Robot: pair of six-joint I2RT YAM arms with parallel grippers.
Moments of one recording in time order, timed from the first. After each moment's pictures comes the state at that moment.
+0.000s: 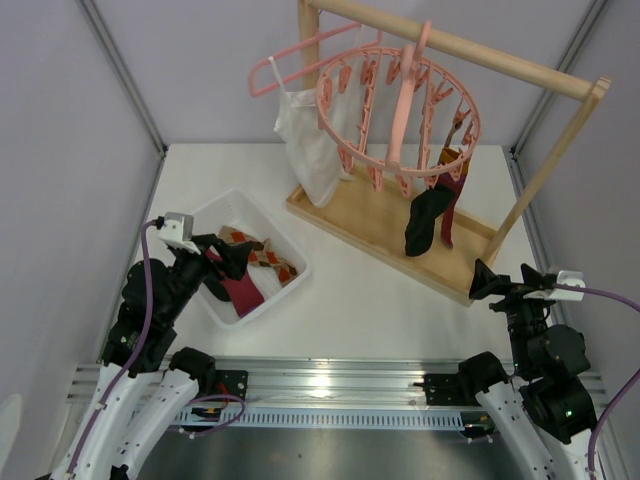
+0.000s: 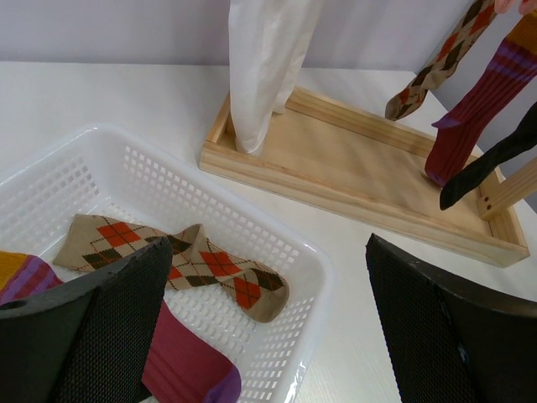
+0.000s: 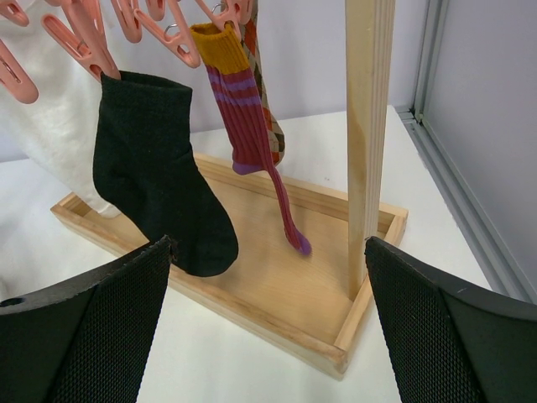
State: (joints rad) left arm -0.34 0.44 0.73 -0.38 0.04 -0.27; right arm 0.40 0.05 0.68 -0.53 0.41 0.12
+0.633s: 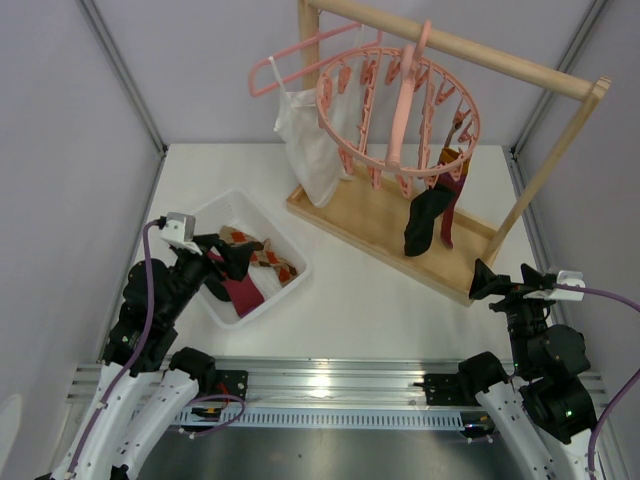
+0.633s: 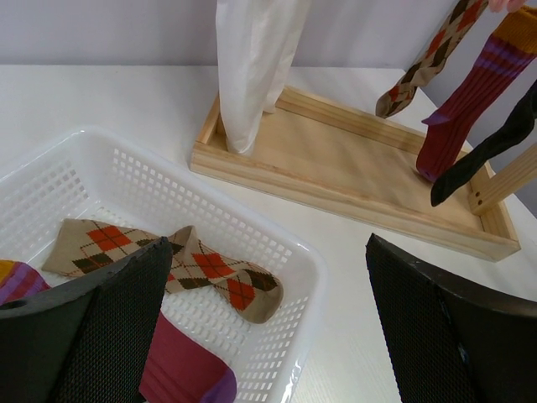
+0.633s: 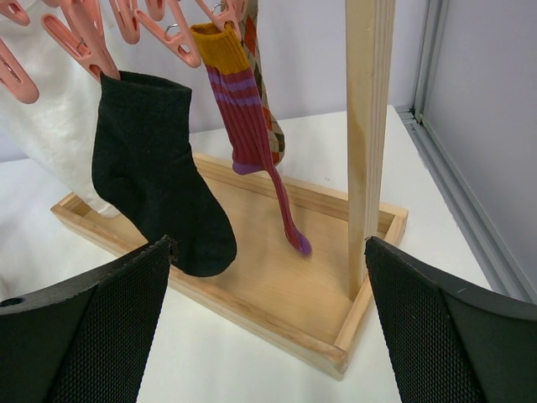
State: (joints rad) left arm -0.34 0.44 0.72 -0.36 0.07 -0.27; right arm 0.40 0.05 0.68 -0.53 0.41 0.12
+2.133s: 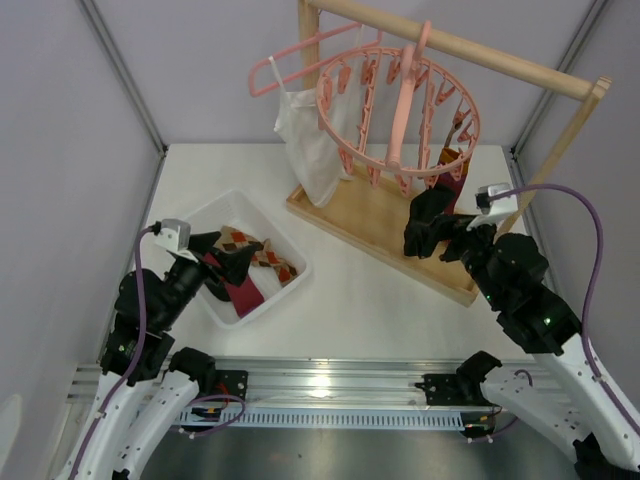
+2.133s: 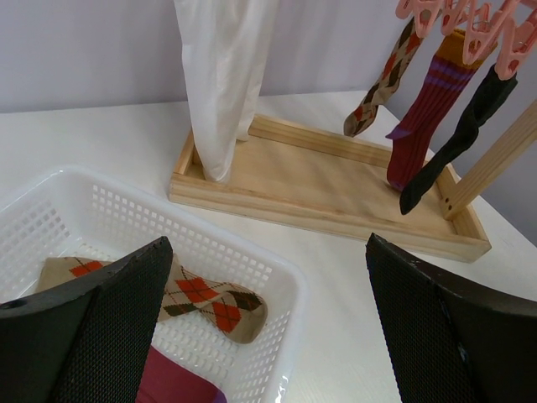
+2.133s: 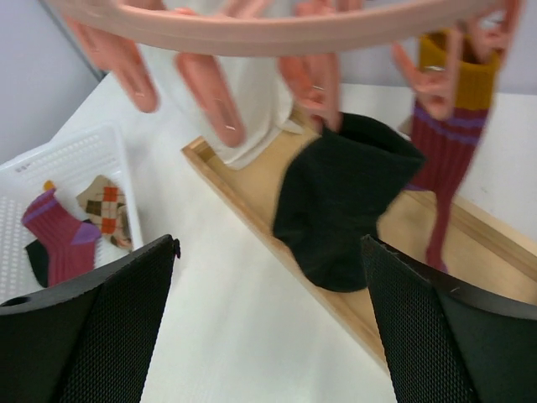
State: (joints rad) left arm -0.34 0.38 0.70 -0.30 0.14 -0.25; right arm 0.56 0.65 0.97 -0.42 0.23 0.22
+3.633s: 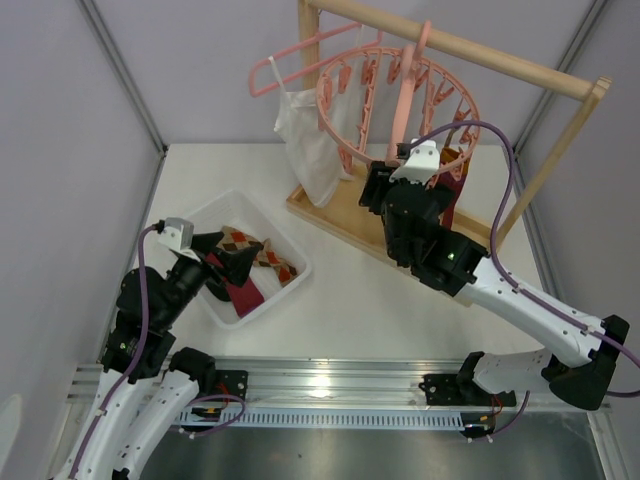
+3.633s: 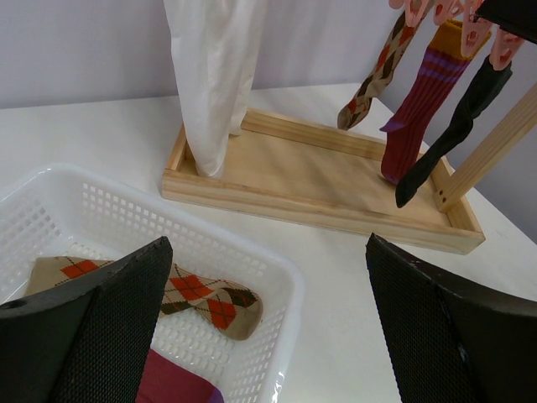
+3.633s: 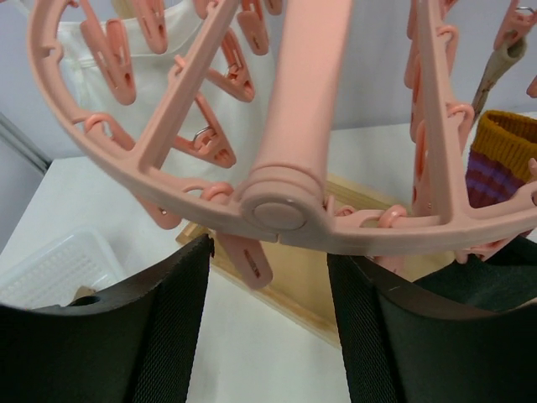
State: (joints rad) left arm -0.34 0.39 0.70 -0.30 0.17 -0.25; right arm 0.97 1.25 1.34 -0.20 0.91 0.28
